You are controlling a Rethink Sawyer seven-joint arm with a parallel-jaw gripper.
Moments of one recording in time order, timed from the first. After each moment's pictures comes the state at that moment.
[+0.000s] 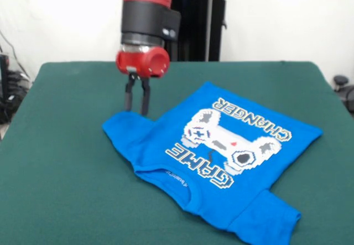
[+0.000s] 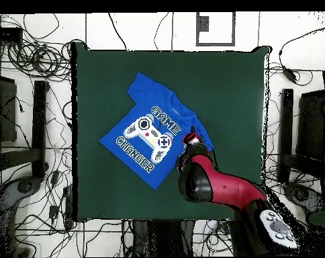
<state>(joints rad) -0.46 -0.64 0.05 1.94 -0.29 -0.25 2.54</state>
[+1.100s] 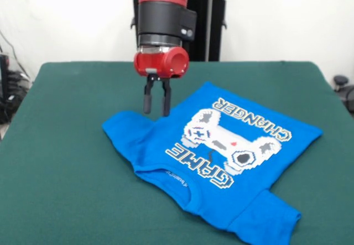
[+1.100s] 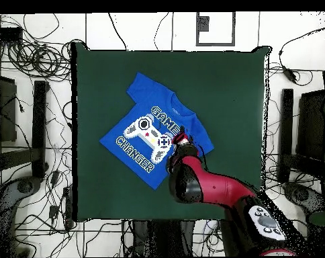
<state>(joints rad) -0.42 -0.60 0.06 1.95 -0.29 -0.33 2.54</state>
